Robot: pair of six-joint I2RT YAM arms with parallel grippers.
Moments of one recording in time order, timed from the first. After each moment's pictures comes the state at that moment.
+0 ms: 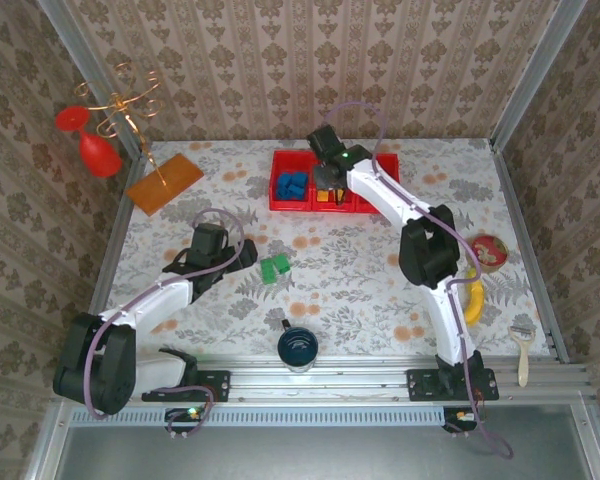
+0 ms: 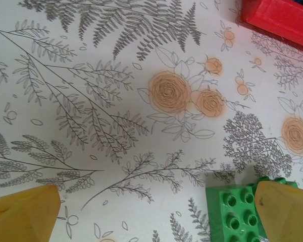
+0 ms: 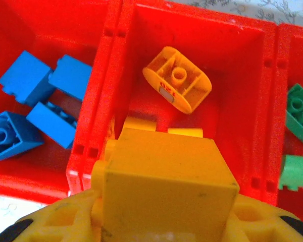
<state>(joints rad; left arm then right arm) -0.39 1.23 0.56 -0.14 -0.05 -0.54 0.49 2.29 2.14 -0.84 0.29 0.30</state>
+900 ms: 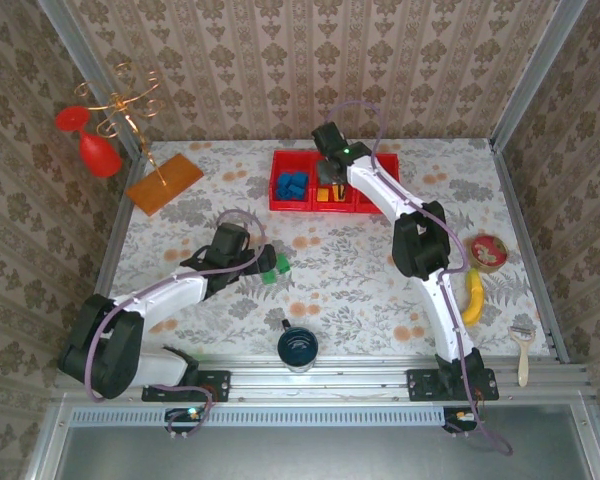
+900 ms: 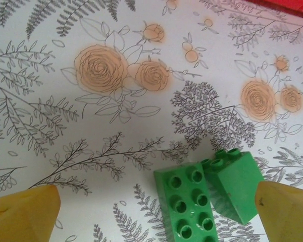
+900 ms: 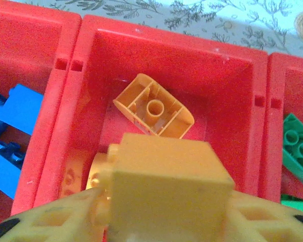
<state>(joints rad) -0.53 1.32 0.62 -0.14 -0.05 -0.54 0.44 2.41 2.27 -0.83 0.31 0.26</state>
